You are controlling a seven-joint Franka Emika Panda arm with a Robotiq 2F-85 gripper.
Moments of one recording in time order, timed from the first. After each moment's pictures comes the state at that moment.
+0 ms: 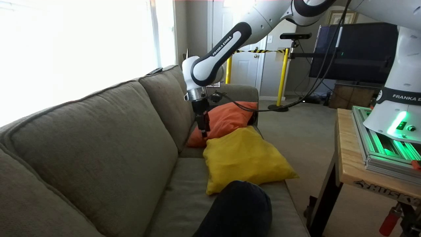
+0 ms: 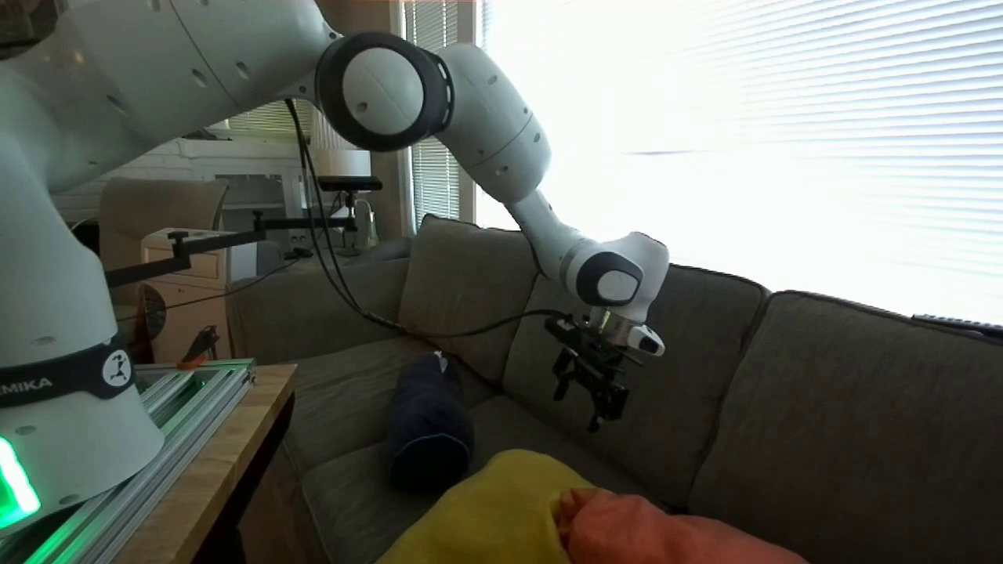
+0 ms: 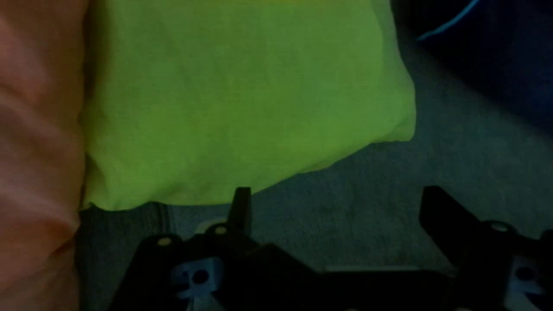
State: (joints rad) arm 0.17 1.16 0.11 -1.24 -0.01 2.12 -0.20
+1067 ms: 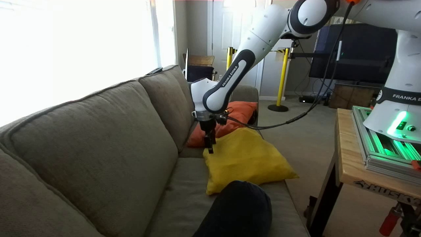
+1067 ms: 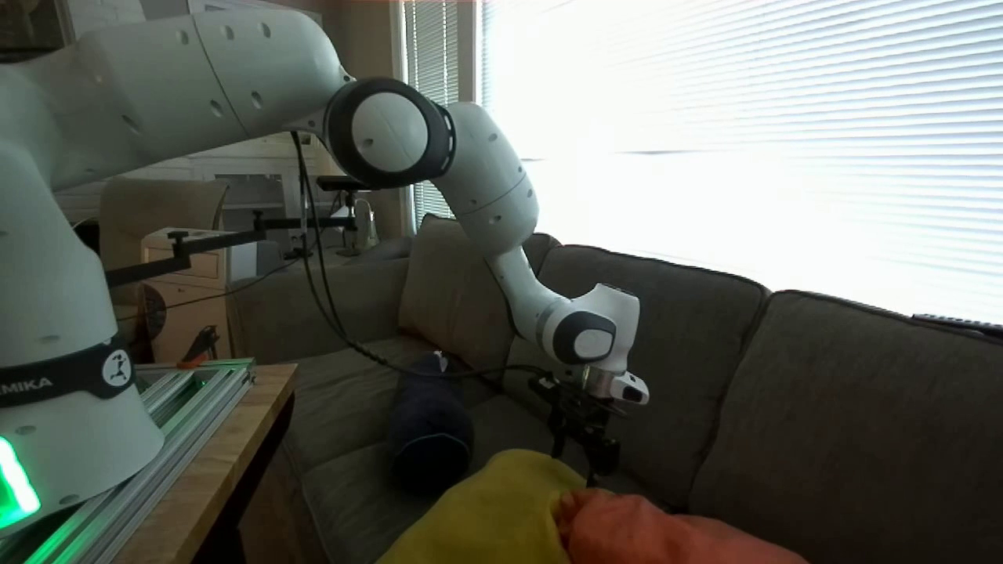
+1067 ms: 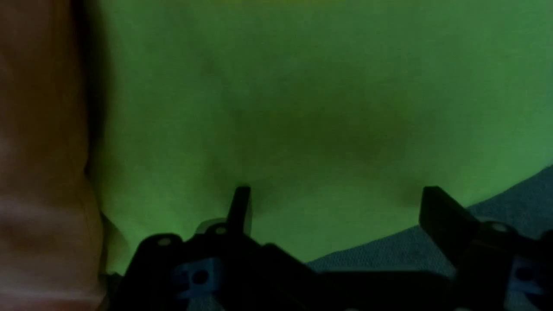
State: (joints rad) arm 0.22 1.28 0.03 -1.29 -0.10 2.38 -0.09
